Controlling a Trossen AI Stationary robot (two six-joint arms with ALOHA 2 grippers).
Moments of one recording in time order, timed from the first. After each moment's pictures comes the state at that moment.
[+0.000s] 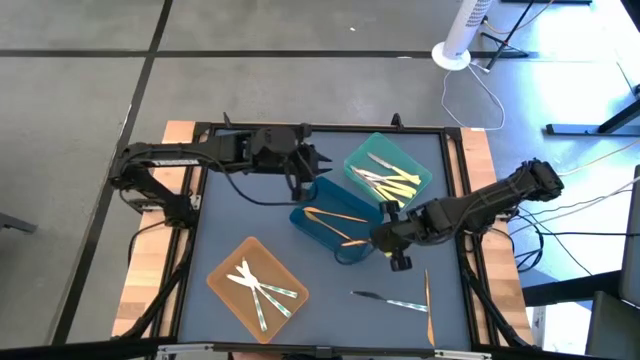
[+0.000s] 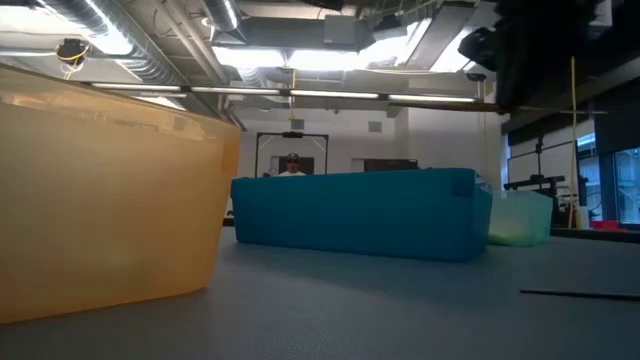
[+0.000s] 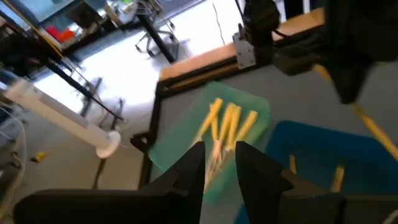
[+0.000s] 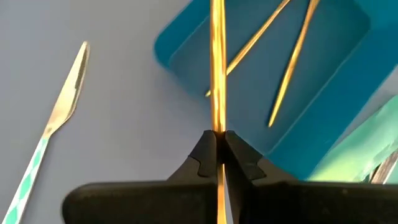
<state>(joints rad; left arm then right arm) 0.09 1.50 1.50 -0.47 -0.17 0.39 0.37 1.43 1.14 -0.91 0.16 0.13</state>
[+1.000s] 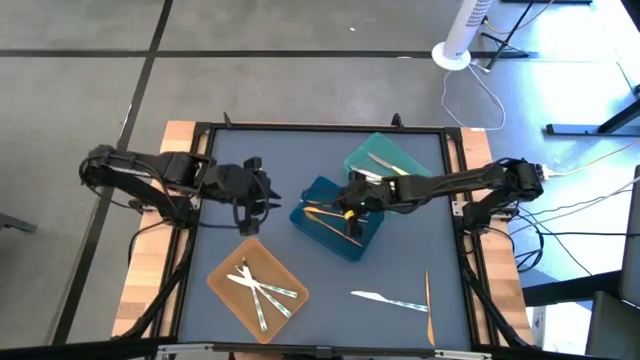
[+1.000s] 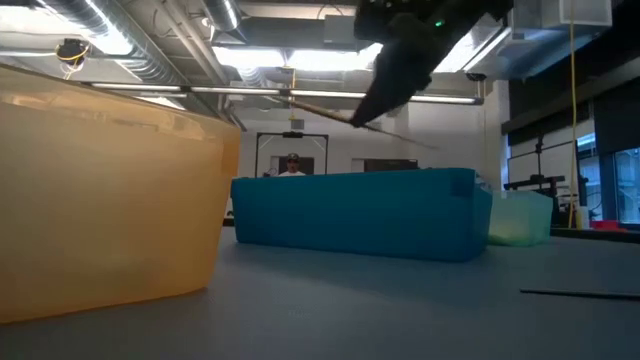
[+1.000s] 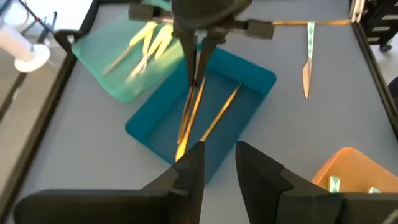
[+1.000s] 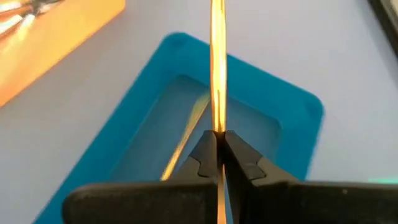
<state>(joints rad) -0.17 1.20 1.32 -0.87 -0.24 -0.12 0.06 1.58 1.14 -0.37 0.16 0.04</state>
